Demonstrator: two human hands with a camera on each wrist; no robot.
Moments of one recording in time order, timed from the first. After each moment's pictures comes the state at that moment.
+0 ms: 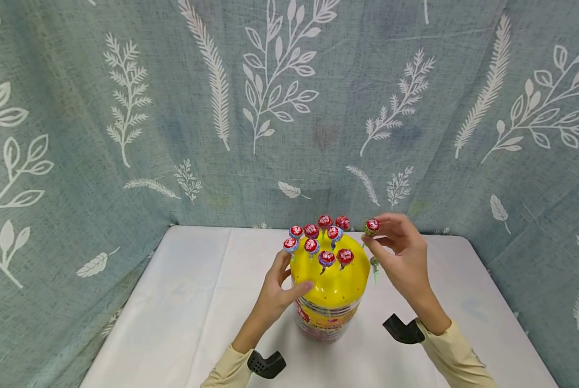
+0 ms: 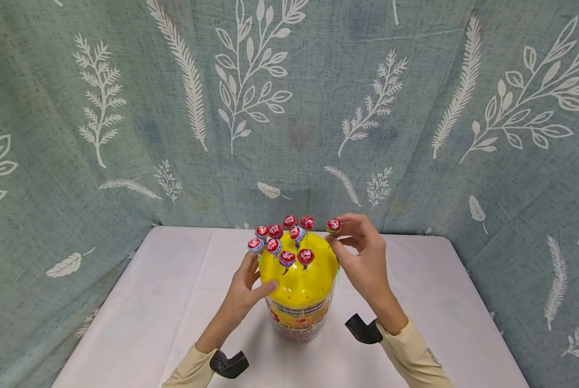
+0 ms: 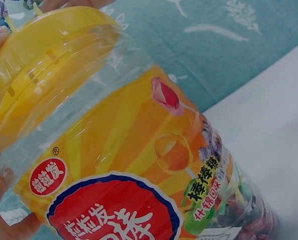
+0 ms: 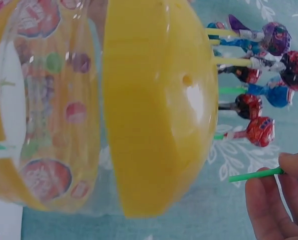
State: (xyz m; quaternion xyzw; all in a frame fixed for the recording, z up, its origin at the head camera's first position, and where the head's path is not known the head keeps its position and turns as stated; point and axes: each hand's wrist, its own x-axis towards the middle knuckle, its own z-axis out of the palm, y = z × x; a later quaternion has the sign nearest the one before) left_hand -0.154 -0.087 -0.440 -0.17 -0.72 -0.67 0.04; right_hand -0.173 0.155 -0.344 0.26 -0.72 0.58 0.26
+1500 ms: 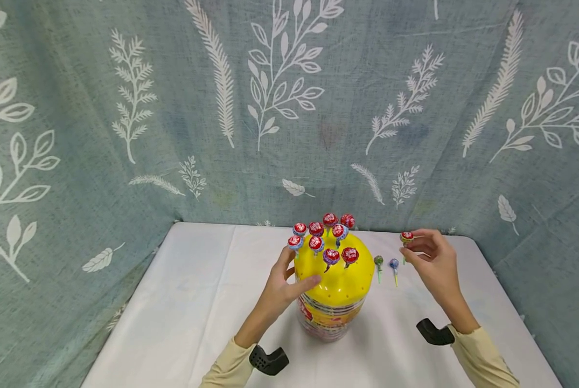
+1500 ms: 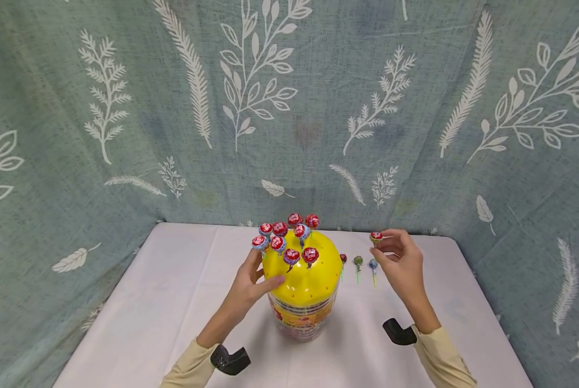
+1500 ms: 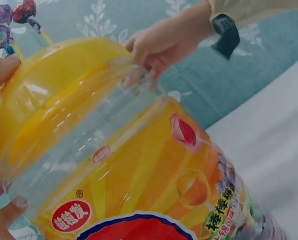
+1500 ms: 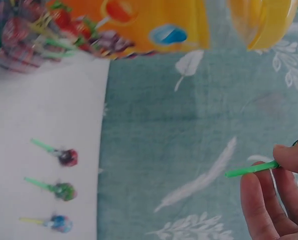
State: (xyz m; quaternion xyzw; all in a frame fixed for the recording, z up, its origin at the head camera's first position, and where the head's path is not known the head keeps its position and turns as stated) left_hand -0.152 -0.085 -0.425 -0.13 -0.74 -0.66 0.00; right_hand -0.190 0.222 -0.397 0.10 -0.81 0.53 0.22
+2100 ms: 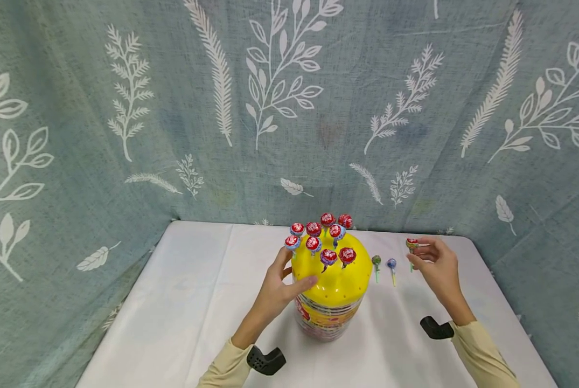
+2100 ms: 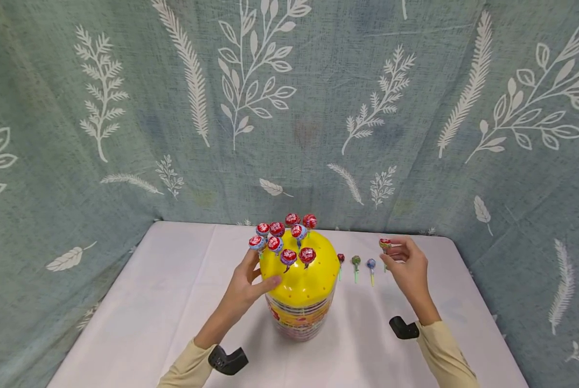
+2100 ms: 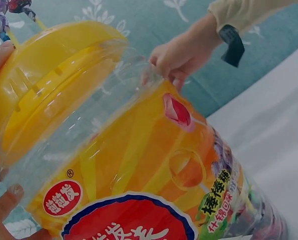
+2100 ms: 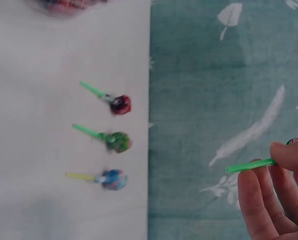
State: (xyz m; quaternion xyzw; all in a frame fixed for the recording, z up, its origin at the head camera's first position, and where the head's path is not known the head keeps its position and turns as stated) left_hand -0.155 -0.085 -0.431 -0.14 -0.74 -0.65 0.02; right_hand -0.215 0.257 -0.443 0.02 -0.86 0.49 0.17
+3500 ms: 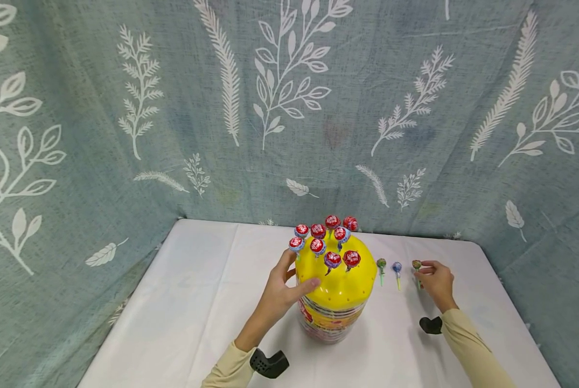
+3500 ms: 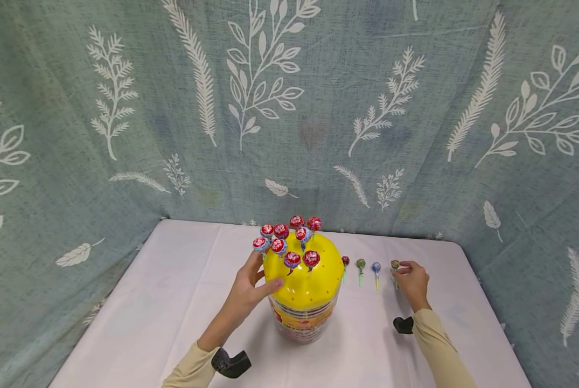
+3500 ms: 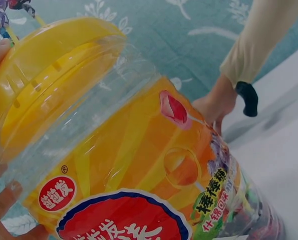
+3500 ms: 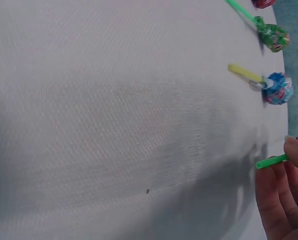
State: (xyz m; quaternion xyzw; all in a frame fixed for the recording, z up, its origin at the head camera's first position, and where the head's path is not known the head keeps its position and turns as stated) left_hand -0.150 -0.085 -0.434 -0.13 -0.75 -0.65 0.04; right_hand -0.263 0.293 -0.543 -0.12 -0.88 0.45 0.07
